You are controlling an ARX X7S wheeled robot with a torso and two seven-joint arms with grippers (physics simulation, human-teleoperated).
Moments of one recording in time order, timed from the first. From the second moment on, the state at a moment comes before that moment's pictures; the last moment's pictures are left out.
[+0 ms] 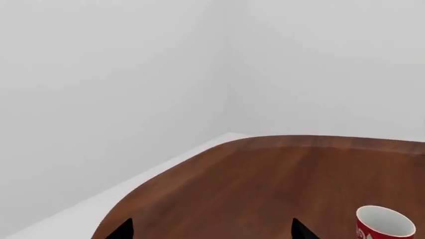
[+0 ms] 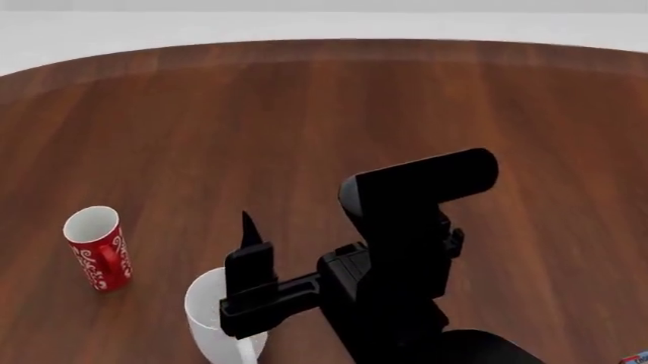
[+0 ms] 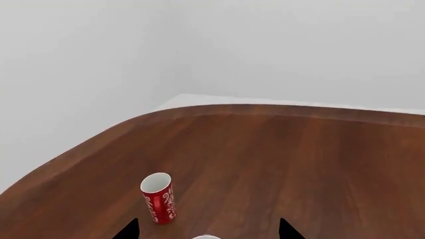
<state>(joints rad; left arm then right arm) 0.13 -0.22 -0.35 0.44 -0.16 -0.29 -0.37 0.68 0.14 0.02 -0.62 0.88 1.38 0.24</state>
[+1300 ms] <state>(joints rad) 0.14 -0.23 -0.33 0.41 -0.19 -0.25 -0.39 0.65 0.16 0.03 -0.61 0.99 1.34 0.33</state>
